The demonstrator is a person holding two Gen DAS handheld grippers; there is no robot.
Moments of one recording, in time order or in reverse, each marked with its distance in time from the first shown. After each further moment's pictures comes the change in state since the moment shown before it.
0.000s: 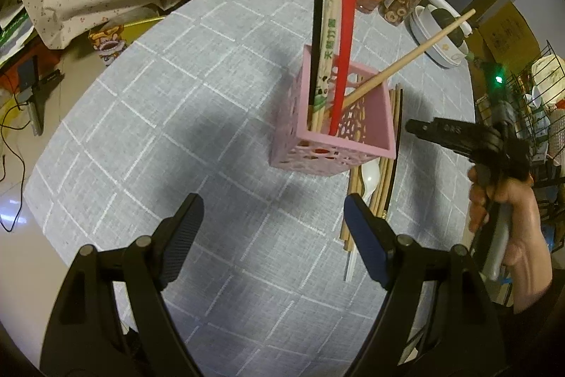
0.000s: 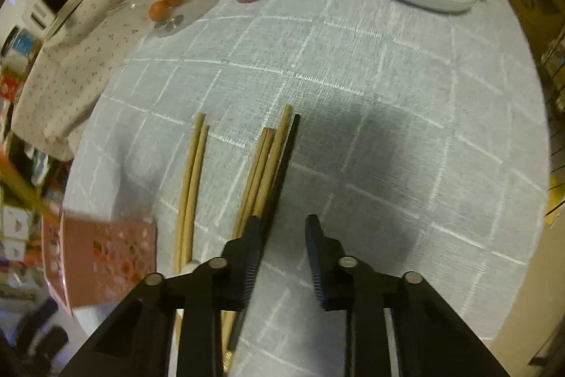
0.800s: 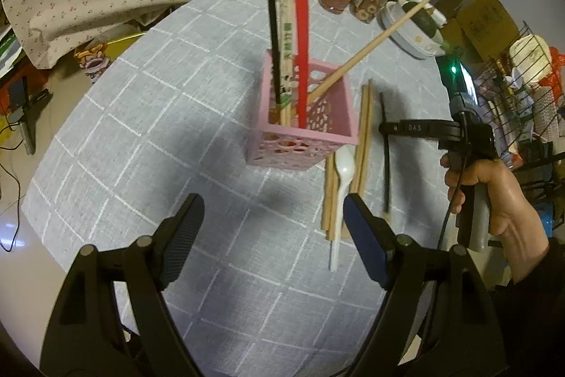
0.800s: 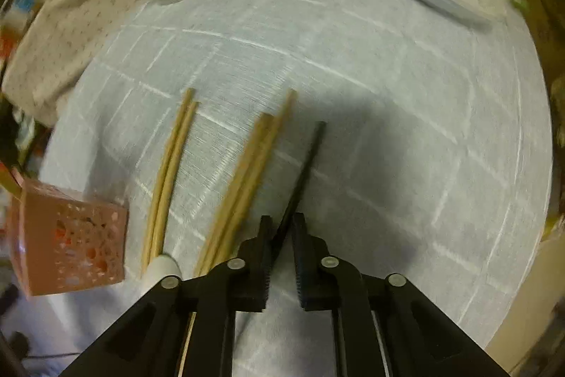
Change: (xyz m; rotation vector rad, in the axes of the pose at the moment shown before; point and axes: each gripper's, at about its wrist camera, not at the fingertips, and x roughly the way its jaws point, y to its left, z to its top) left arm -0.017 -0.014 -0.010 0.077 -0.032 -0.055; right arm 0.002 -0.009 -0.005 -0.097 0.061 -0.029
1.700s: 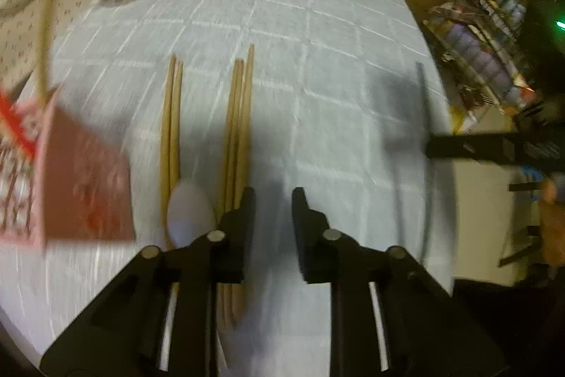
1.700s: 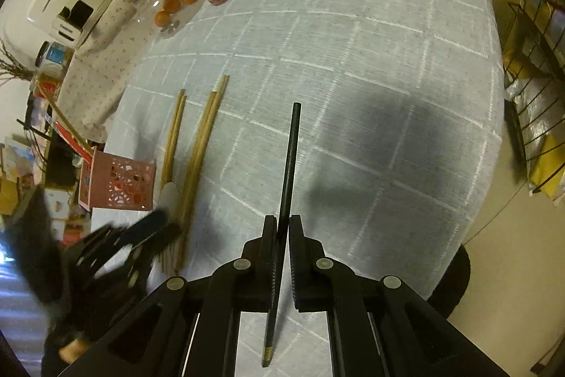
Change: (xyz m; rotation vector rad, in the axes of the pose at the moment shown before) left arm 0.128 -0.146 0.019 0.306 0.033 0.000; right arm -0.073 -0.105 -0.052 0.082 0.005 0.208
